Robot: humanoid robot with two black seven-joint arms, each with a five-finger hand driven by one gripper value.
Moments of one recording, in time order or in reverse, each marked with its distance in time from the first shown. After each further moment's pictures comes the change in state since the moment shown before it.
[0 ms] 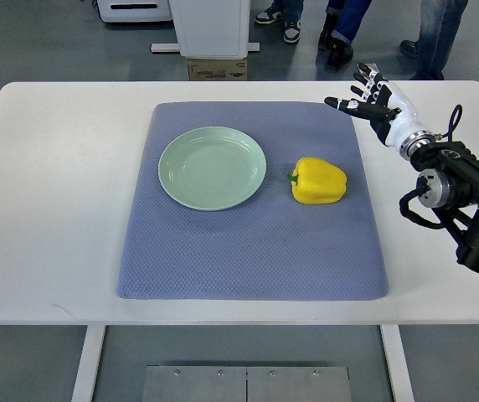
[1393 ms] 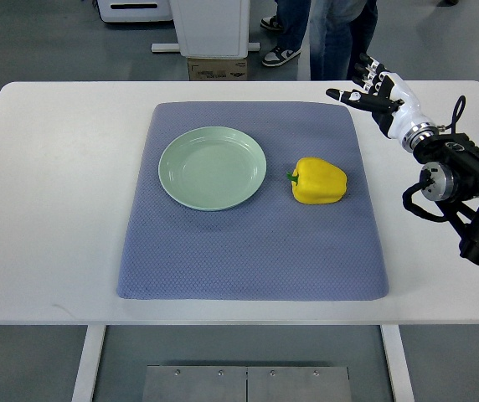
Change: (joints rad) left arm 0.002 0.000 0.000 0.001 -0.001 0.000 0.000; right arm 0.020 -0.013 0.001 0.000 0.001 0.015 0.003
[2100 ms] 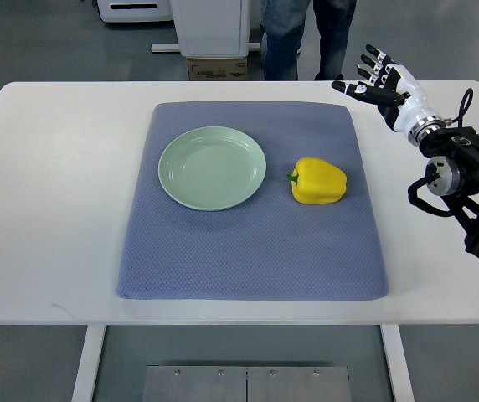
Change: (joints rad) left arm 0.000 0.000 0.000 0.000 0.001 0.000 0.000; right arm 0.017 -0.015 0.002 0.002 -0.001 0.001 0.006
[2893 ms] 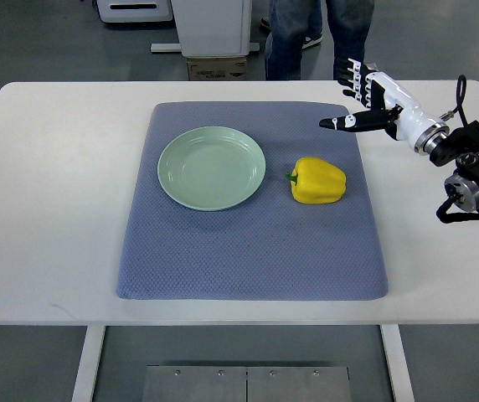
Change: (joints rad) left arm 0.000 0.000 0.000 0.000 0.000 0.000 0.000; right arm 0.005 -0.172 -0.250 0.196 -0.242 0.081 0.119
